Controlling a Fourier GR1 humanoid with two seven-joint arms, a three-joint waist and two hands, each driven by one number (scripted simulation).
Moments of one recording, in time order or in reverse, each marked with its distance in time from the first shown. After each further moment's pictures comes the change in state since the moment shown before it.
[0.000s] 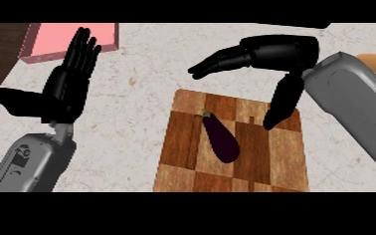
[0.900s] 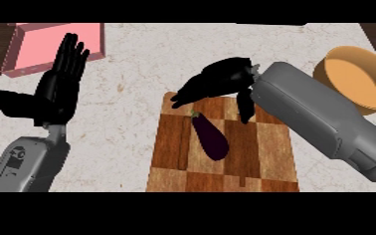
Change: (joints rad) left arm 0.035 -0.005 0.065 0.054 -0.015 -0.012 -0.037; right arm -0.143 0.140 0.387 0.295 0.378 -0.194 -0.234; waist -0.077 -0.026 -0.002
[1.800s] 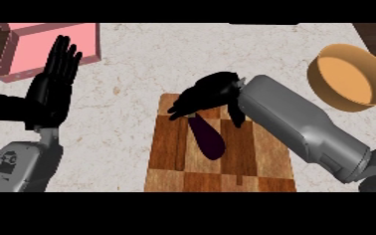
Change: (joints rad) left arm 0.032 -0.007 0.050 -0.024 -0.027 -0.030 0.025; right arm 0.035 0.117 0.058 0.158 0.134 -0.148 -0.119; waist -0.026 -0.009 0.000
